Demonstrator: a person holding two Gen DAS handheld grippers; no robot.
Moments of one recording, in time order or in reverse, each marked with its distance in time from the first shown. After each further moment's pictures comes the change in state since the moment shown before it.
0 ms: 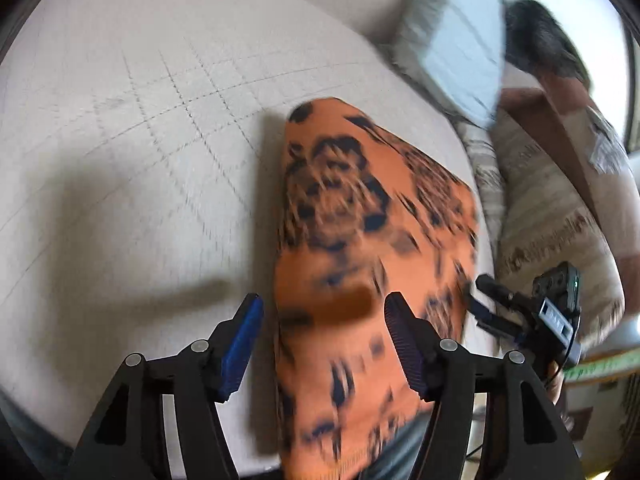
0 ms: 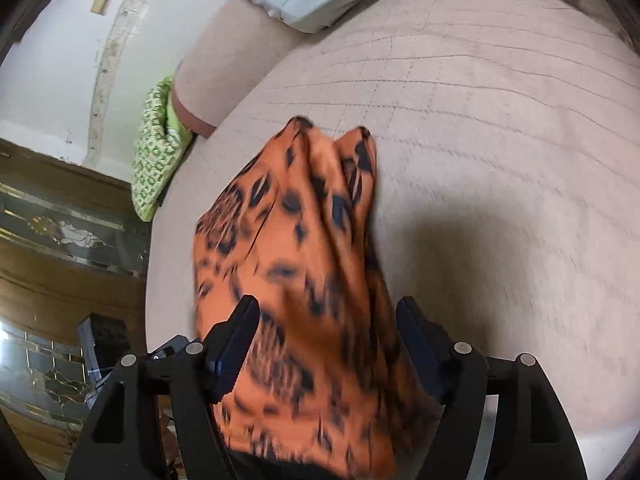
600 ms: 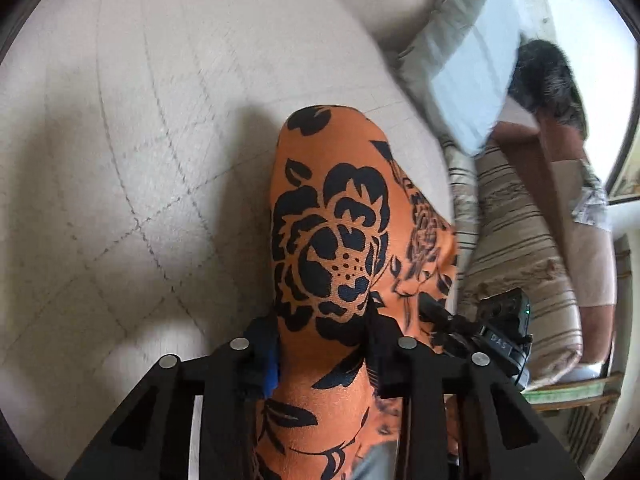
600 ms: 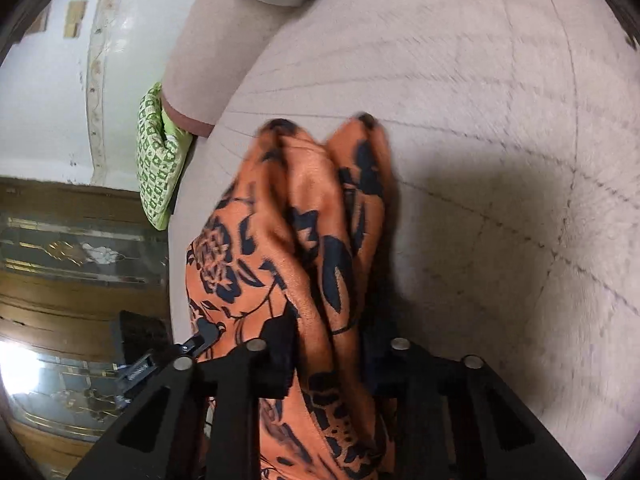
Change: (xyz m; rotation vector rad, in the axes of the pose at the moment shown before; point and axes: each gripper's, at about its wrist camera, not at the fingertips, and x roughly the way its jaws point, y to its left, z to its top) left arm 0.022 0.018 0.018 -0.108 0.008 -0.162; right arm 0.047 -0.005 0.011 0.086 0.052 0.118
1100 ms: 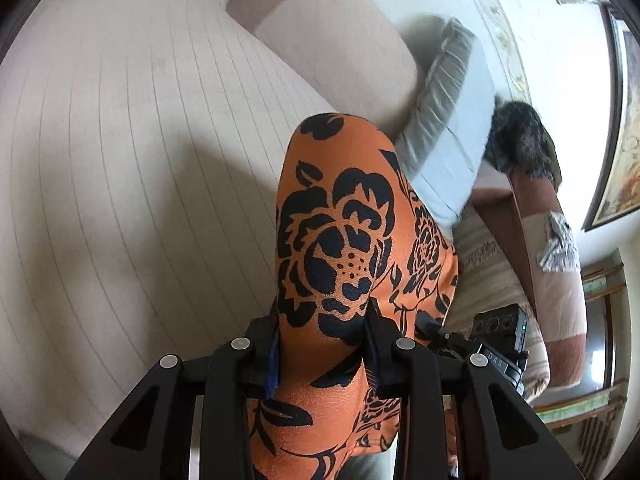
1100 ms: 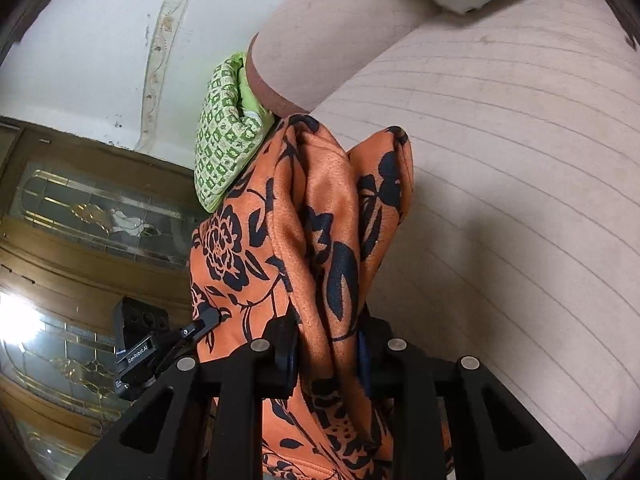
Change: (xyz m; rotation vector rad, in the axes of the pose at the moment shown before) left arm -0.159 0.023 0.055 0.013 -0.162 -0.009; right arm 0.053 0.158 0.019 -0.145 -0.008 0.106
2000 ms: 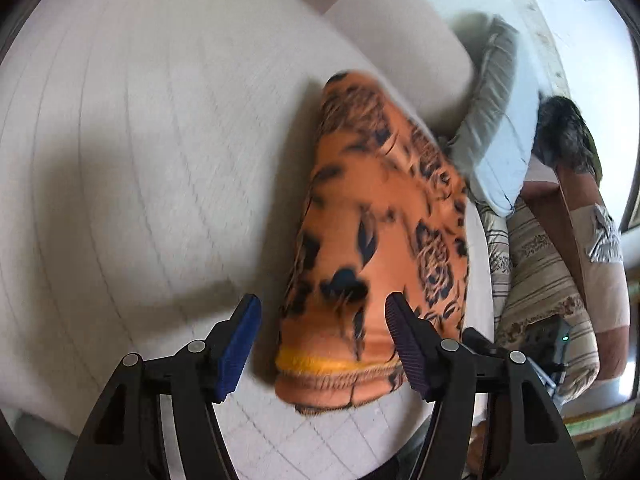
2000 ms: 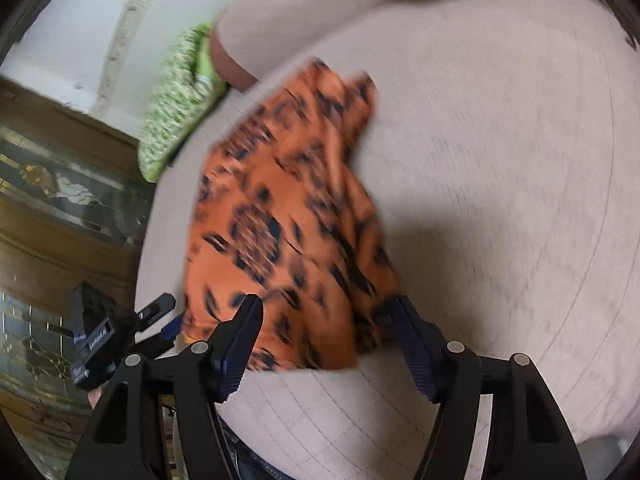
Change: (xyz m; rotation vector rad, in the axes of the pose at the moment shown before) left arm -0.001 0.047 -0.077 -0.044 -0.023 0.142; right arm 0.012 -0.038 -0.071 -0.054 0.018 -0.244
